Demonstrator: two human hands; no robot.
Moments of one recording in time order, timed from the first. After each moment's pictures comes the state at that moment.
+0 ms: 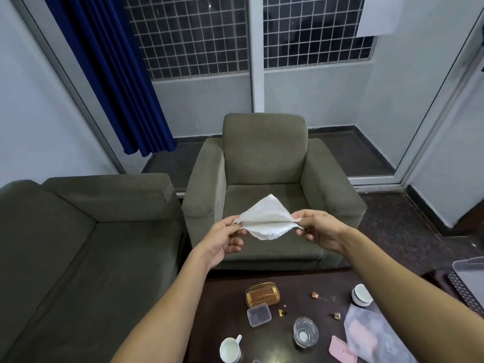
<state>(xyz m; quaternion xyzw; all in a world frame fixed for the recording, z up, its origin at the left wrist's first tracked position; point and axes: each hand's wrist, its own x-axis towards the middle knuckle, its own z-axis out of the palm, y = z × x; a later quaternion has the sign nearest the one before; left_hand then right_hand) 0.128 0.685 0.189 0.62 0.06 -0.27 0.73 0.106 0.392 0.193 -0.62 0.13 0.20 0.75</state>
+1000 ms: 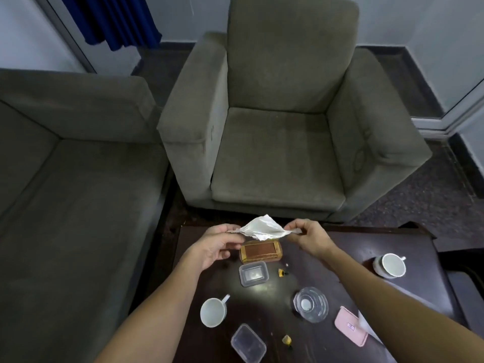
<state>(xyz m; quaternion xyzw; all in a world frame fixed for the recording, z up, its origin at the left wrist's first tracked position) 0.150 0.699 -0.087 0.65 0.22 -0.37 0.63 0.132 0.424 -0.095 -0.81 0.13 0.19 0.54</state>
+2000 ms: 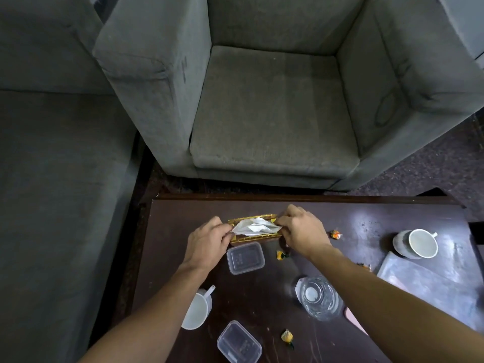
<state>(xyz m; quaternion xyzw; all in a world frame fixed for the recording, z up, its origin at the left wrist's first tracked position) 0.126 0.688 -0.250 0.97 -0.11 -0.08 0.20 0.128 0.427 -0.228 -0.98 -0.09 0.13 0.14</state>
